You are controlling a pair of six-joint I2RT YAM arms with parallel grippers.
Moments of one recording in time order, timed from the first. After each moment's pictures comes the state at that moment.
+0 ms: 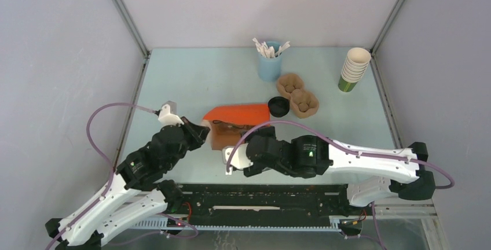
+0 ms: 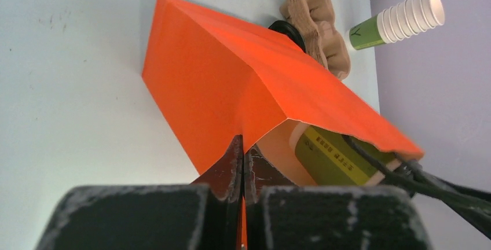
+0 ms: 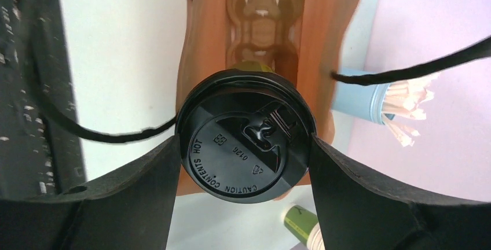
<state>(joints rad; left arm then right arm) -0.83 0.56 0.77 -0.69 -0.45 -0.97 1.46 1.35 1.40 -0.88 0.48 -0.55</state>
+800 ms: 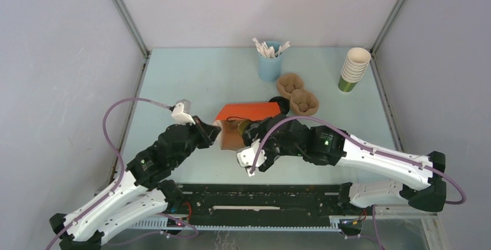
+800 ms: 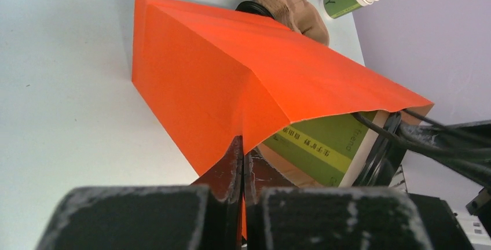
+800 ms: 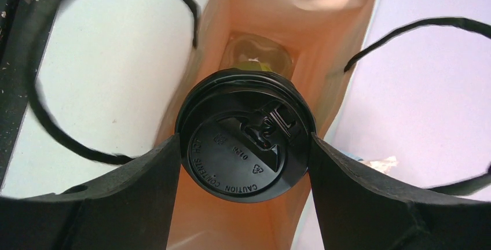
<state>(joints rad) -0.83 0.59 0.70 -0.47 -0.33 -0.83 1.22 1.19 1.20 -0.67 0.06 -1.02</state>
